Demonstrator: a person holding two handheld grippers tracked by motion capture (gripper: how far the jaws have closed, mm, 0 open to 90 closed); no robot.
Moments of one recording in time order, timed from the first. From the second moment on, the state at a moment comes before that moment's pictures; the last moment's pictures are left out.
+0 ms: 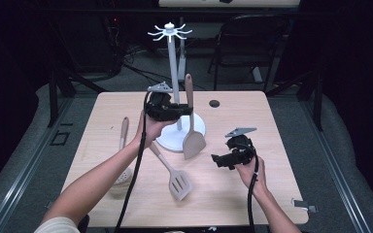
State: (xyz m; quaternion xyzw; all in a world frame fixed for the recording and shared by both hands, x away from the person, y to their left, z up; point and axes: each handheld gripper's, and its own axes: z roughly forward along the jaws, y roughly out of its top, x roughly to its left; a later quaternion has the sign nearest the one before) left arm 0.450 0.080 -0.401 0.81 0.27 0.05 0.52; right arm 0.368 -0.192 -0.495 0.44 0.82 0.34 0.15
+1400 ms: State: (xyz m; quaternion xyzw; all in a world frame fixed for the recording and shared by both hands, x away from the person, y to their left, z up) left arm 0.472 0.073 -0.346 0.81 0.27 0.12 0.50; right arm 0.370 -0.191 -0.498 0.44 0.83 0.32 0.15
